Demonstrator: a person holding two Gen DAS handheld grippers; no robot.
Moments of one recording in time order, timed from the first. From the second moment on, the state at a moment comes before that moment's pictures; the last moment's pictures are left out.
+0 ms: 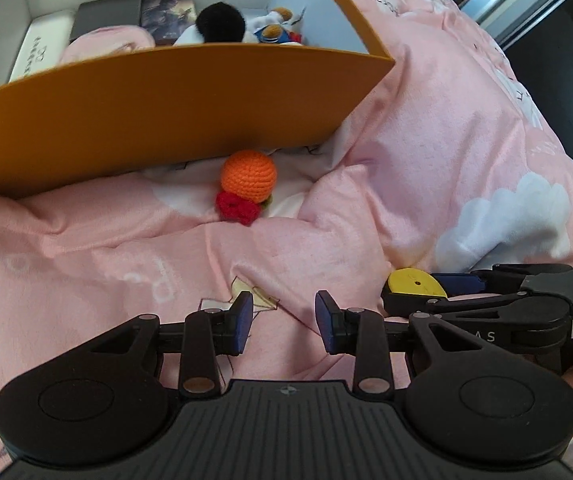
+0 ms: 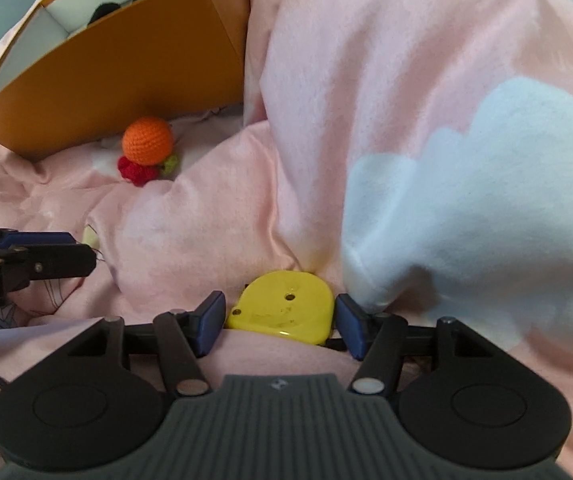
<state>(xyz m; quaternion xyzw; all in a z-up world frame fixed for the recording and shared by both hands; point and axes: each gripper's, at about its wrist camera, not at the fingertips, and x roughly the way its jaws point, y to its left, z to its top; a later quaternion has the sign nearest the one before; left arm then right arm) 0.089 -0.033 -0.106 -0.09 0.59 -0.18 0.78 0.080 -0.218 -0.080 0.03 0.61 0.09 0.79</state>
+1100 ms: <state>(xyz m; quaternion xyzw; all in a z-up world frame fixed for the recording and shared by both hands) 0.154 -0.049 -0.130 -0.03 0.51 -0.19 0.84 0.141 -0.203 -0.085 0.00 0.53 0.19 0.83</state>
